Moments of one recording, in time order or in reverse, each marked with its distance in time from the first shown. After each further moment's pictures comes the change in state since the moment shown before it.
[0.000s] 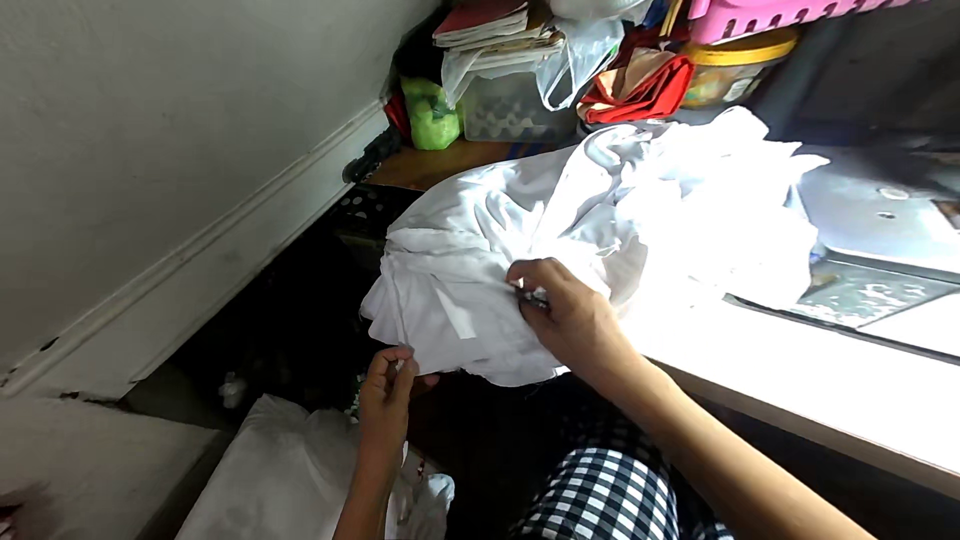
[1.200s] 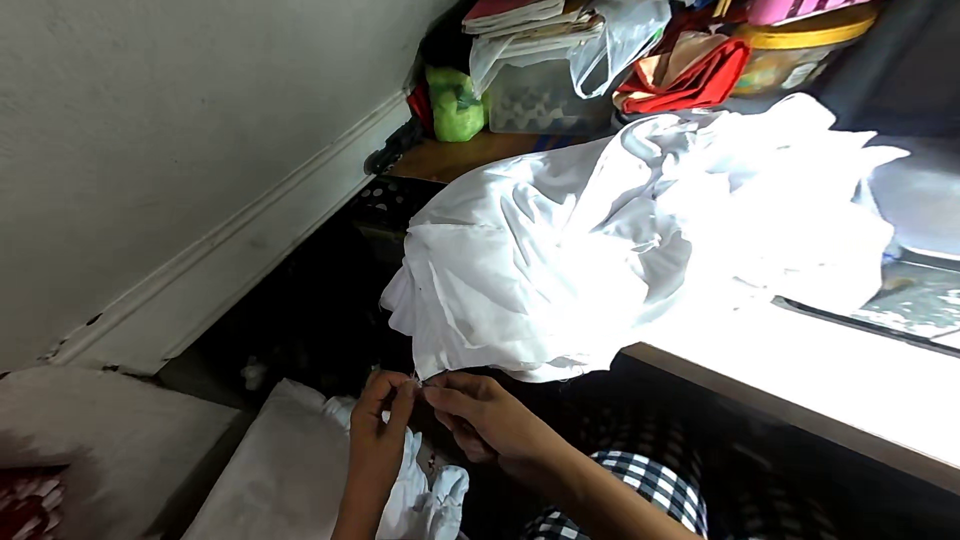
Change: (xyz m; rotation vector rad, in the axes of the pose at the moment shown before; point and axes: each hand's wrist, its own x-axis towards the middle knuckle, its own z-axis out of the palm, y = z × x) left_hand -0.026 -0.003 -0.046 0.305 -0.030 0.302; right_hand -0.051 -0.081 0.073 1.319 -0.767 0.770
